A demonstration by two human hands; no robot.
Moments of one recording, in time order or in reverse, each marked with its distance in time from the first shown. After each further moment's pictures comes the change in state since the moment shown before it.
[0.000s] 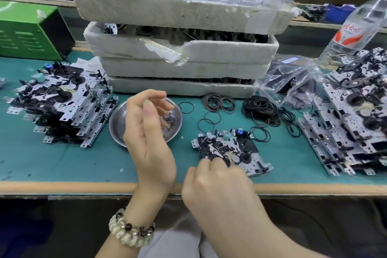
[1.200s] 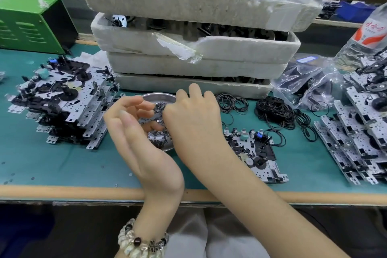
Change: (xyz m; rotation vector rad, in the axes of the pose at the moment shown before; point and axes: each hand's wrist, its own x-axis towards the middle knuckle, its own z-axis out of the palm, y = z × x) left_hand 0.008 0.003 -0.001 -0.142 0.360 -0.128; right_hand 0.115 -0.005 0.017 0.120 0.098 -0.019
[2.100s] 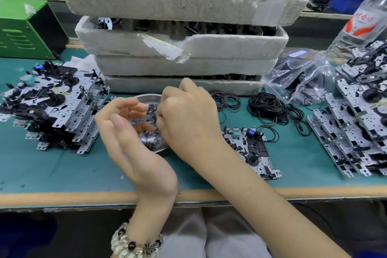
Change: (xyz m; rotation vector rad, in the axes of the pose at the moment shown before) left_hand -0.005 0.003 0.003 0.048 -0.056 0.073; right_hand -0.001 0.011 0.002 0.099 0.065 0.061
